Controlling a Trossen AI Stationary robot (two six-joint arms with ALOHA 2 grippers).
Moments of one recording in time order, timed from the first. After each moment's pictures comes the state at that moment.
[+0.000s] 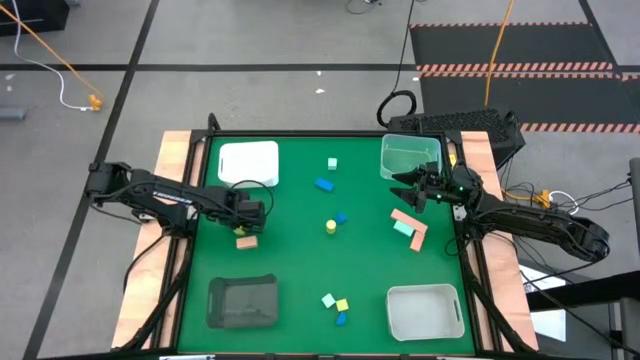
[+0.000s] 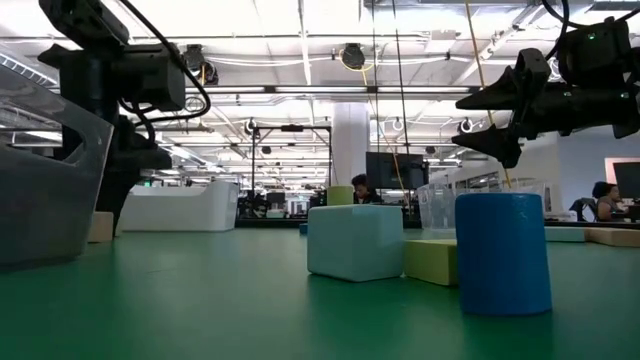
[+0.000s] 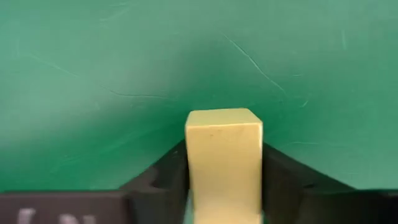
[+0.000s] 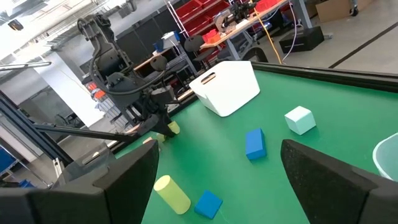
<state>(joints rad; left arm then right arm) 0.02 1.35 0.58 -0.75 -0.09 -1.28 -0.58 0.63 0.01 0.57 -0.37 0.51</state>
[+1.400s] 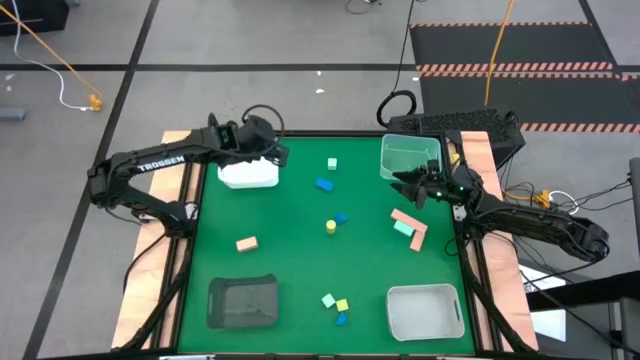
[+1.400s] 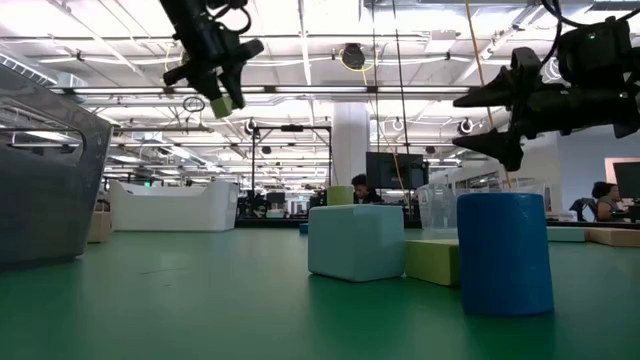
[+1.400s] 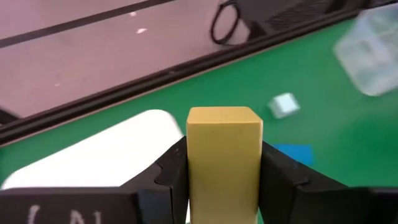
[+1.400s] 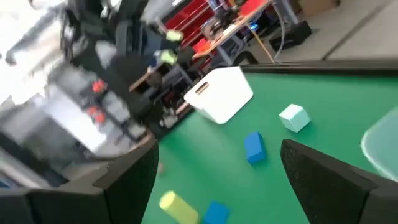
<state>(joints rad) 0.40 1.35 1.24 -0.81 -0.40 -0.63 -0.58 0.63 0.01 0.59 -0.31 0.67</state>
